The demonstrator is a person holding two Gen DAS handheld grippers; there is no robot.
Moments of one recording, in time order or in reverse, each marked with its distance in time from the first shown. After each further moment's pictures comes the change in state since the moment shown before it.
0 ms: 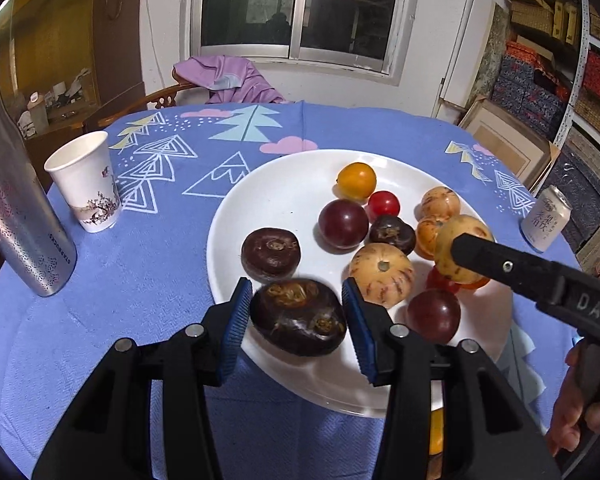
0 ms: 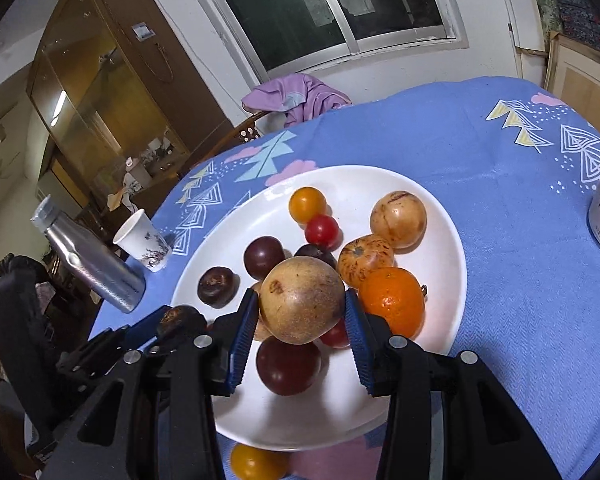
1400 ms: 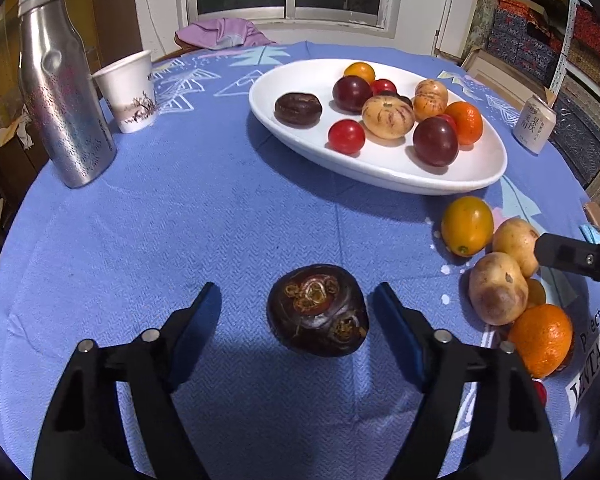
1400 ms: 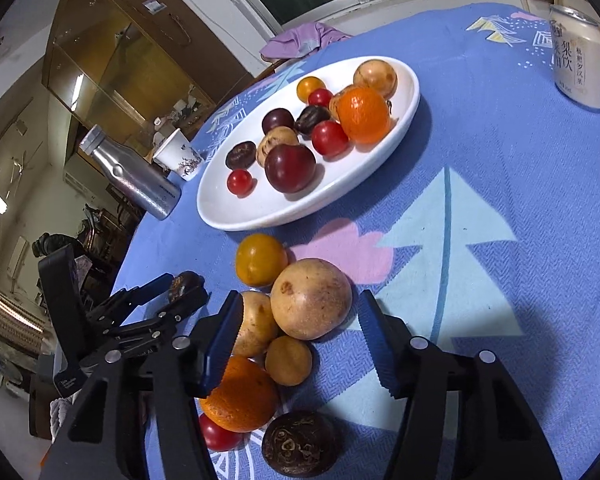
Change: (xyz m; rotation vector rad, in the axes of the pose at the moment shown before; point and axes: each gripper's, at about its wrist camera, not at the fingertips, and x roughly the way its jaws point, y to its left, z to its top) left arm -0.043 0.018 -0.099 0.071 0.142 0.025; right arm -0.056 -0.022 -0.105 0.045 0.178 0.135
